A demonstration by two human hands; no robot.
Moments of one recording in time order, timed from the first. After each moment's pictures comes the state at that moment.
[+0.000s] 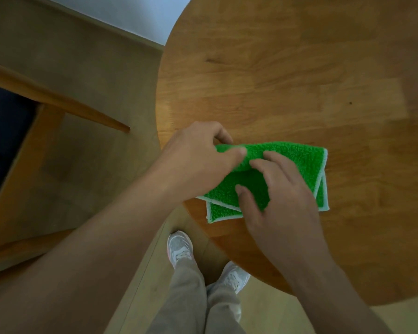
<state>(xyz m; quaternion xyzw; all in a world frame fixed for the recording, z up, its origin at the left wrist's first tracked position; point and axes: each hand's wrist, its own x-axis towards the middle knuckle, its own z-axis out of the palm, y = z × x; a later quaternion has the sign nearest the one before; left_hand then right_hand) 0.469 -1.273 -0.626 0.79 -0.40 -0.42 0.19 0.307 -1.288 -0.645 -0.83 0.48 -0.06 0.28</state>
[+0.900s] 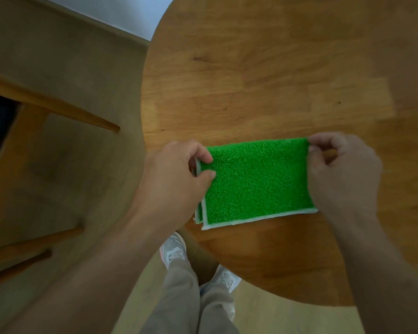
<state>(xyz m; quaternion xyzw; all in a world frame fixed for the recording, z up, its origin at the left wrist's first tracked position) 0.452 -1.248 -0.642 0.83 -0.34 -0.36 0.27 0.271 -1.371 -0.654 -0.75 0.61 -0.14 0.21</state>
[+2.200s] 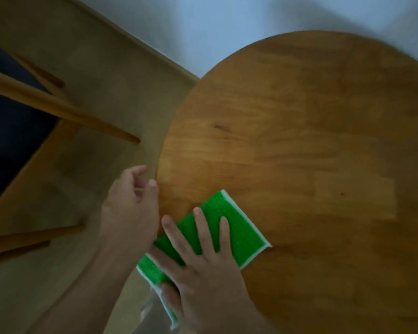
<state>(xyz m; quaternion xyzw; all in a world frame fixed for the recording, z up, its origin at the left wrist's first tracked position) 0.488 -1.247 -0.648 0.90 -0.07 -0.26 0.34 0.336 -1.293 -0.680 -0.98 0.07 0.14 0.13</state>
